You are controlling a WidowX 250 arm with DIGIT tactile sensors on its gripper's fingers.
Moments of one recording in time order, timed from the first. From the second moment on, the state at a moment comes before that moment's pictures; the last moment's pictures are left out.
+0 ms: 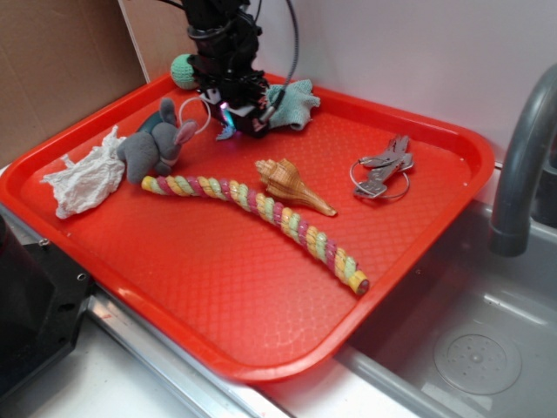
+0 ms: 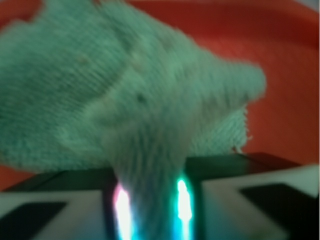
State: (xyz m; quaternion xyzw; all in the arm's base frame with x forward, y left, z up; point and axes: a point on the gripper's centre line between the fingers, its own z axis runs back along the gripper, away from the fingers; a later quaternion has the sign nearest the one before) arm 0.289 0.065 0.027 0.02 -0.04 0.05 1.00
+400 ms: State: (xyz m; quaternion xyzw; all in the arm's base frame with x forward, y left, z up) arm 0.236 0.049 0.131 -0.06 -0.05 0.12 0.99
